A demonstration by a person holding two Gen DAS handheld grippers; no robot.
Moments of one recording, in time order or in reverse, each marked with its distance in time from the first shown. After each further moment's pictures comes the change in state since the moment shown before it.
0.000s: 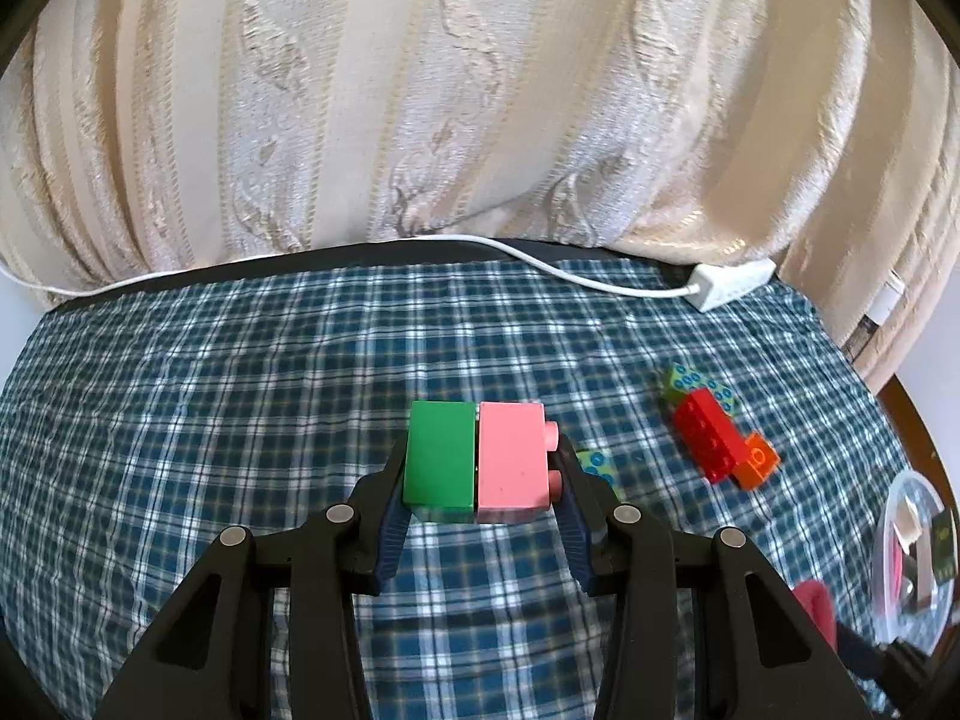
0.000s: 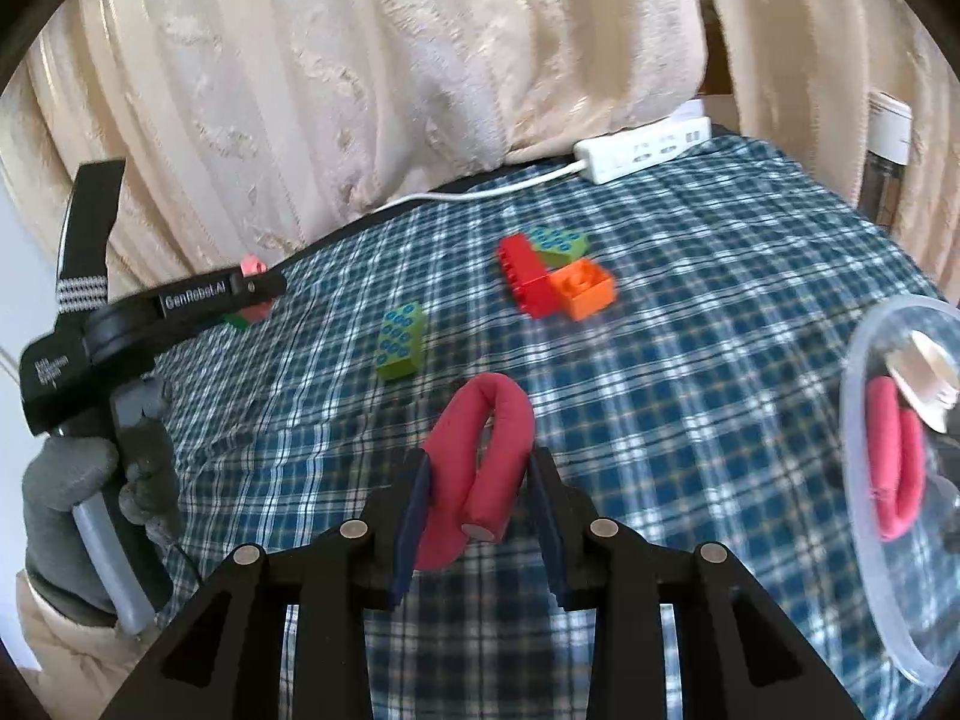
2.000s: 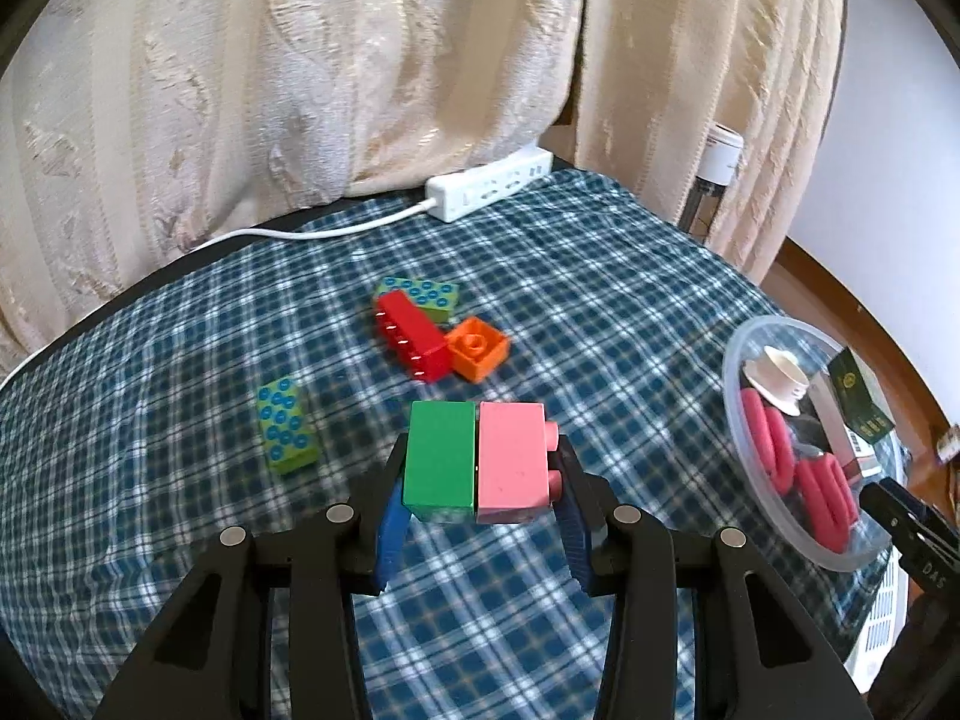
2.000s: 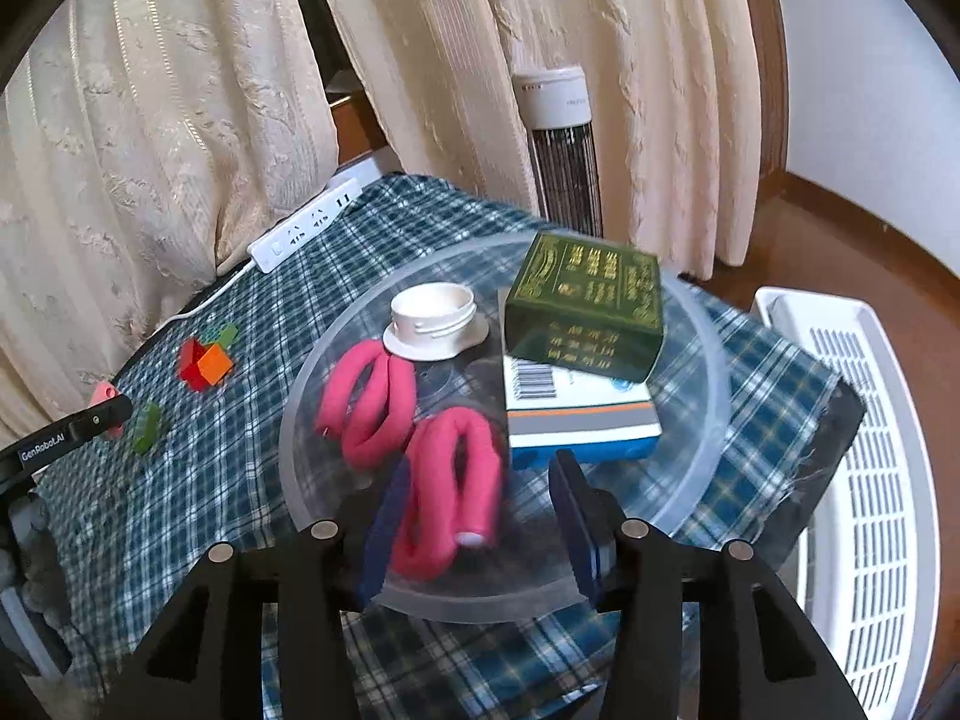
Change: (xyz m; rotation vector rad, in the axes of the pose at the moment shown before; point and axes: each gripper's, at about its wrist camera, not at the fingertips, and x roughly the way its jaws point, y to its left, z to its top) left arm -0.031 -0.152 -0.055 0.302 0.084 -0.233; right arm -0.116 -0.177 -0.062 0.278 -0.159 -0.380
